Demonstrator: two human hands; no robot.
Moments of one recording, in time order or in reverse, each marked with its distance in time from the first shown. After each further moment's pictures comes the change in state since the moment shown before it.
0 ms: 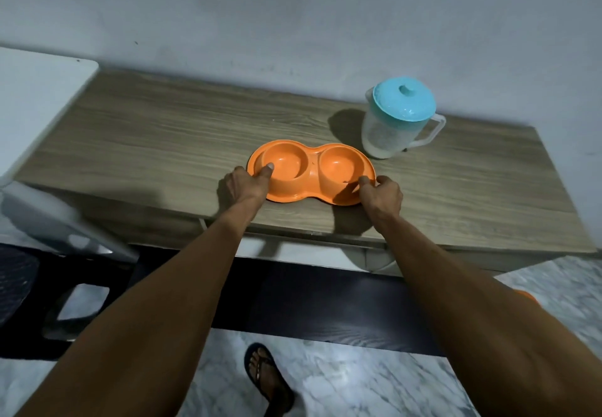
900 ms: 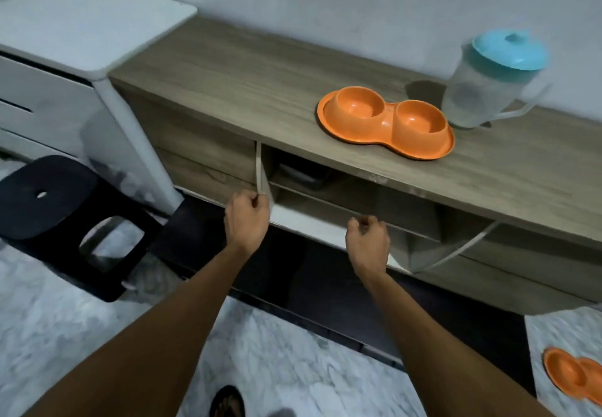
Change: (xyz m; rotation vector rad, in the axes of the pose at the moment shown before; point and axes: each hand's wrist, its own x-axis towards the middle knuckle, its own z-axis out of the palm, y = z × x) left_hand -0.075 -0.219 0.005 -0.220 0.153 0.091; right_hand -0.141 0.144 0.117 -0.016 -0.185 -0.265
